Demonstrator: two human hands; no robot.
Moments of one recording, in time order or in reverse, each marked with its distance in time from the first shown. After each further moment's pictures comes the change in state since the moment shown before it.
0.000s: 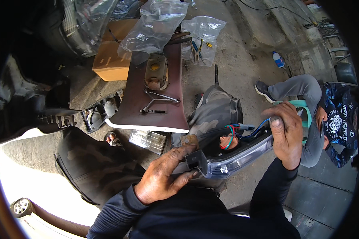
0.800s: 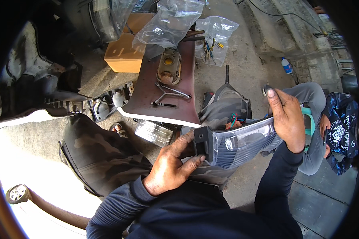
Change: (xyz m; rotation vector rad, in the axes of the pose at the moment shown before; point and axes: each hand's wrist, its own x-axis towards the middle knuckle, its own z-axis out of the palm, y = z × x) left_hand -0.003 -0.012 0.013 -0.280 0.111 -0.166; right_hand 0.039 -0.001 0.021 -0.019 -0.088 0.256
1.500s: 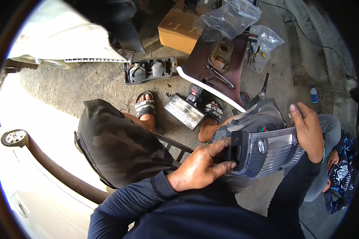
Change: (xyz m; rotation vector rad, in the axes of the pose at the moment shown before) left_hand -0.073 0.013 0.008 -0.167 -0.022 -0.263; right_hand -0.008 -0.050 0.006 -0.115 -0.275 -0.168
